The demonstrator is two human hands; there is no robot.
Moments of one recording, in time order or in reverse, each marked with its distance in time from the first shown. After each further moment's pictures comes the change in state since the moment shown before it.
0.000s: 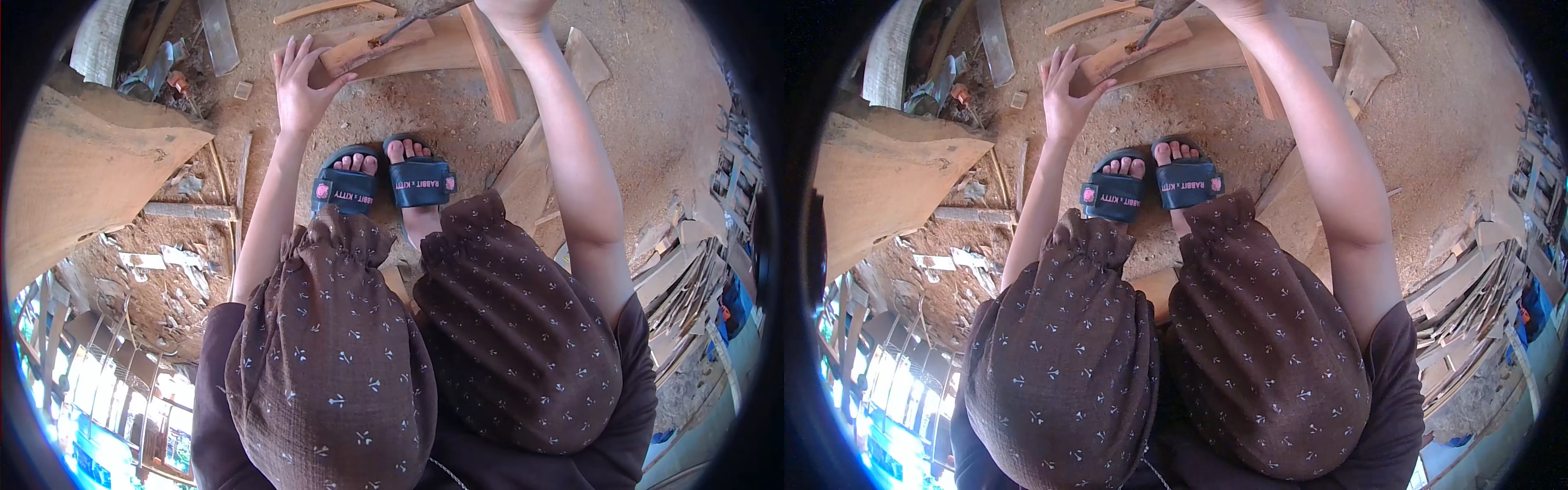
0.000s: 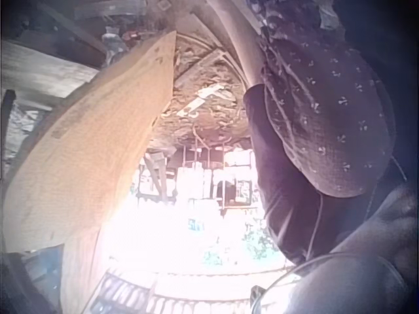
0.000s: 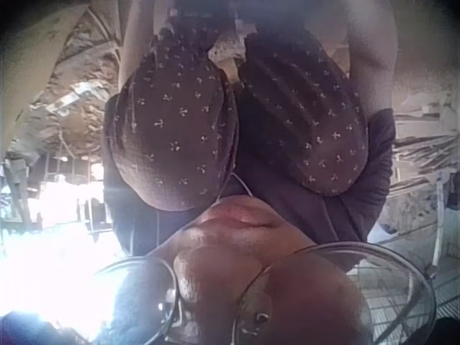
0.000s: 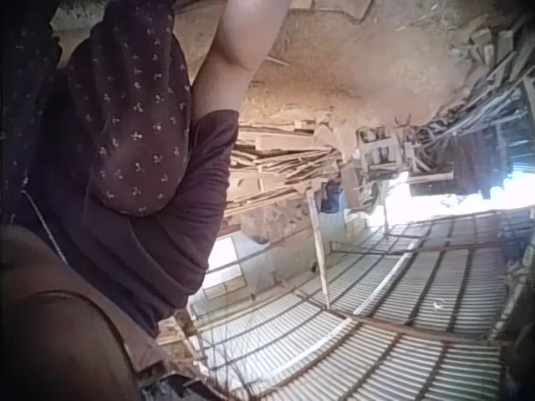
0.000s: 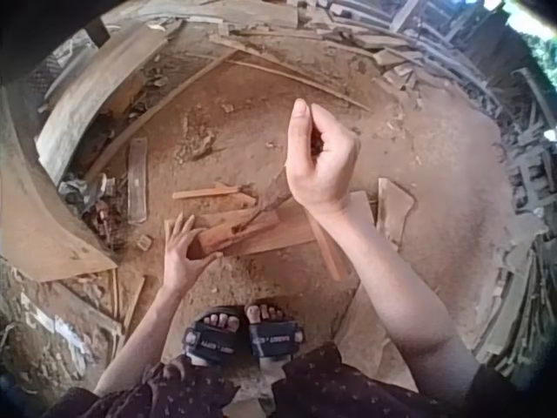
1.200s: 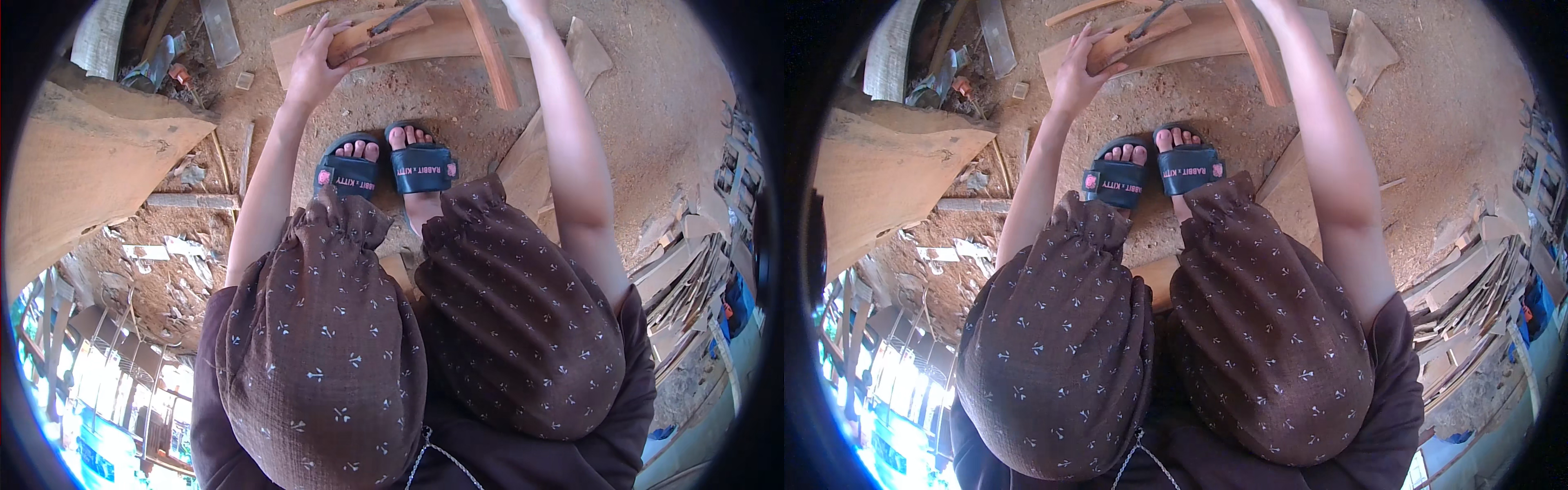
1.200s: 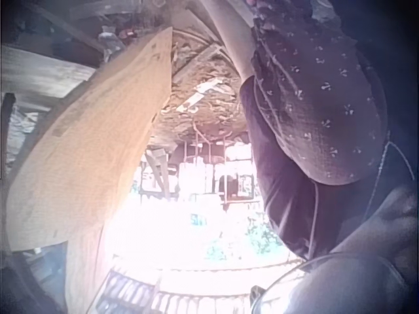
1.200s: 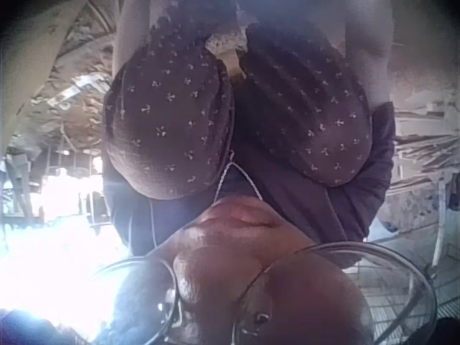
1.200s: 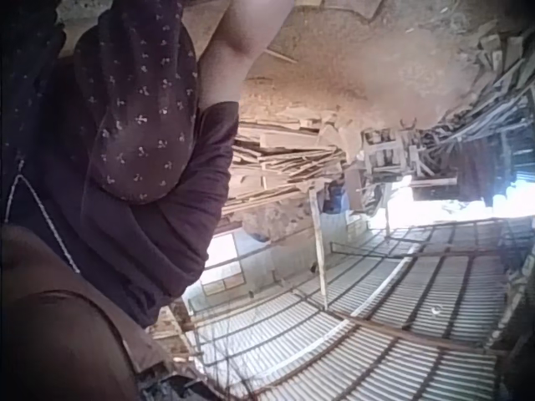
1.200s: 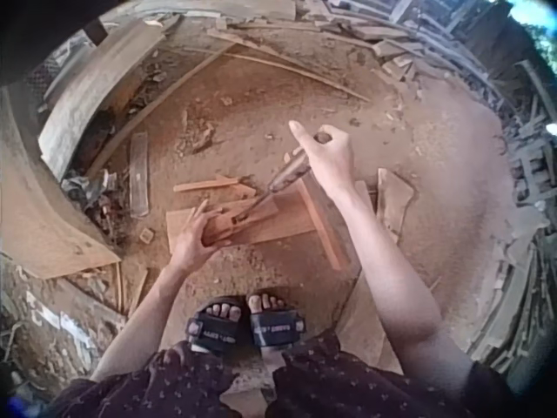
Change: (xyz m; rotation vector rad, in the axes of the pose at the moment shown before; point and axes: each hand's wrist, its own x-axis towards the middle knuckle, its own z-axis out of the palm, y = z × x) left_hand 0.023 0.002 0.009 -0.155 -0.193 0.070; right_hand -0.020 0.062 -0.022 -0.164 -0.266 0.771
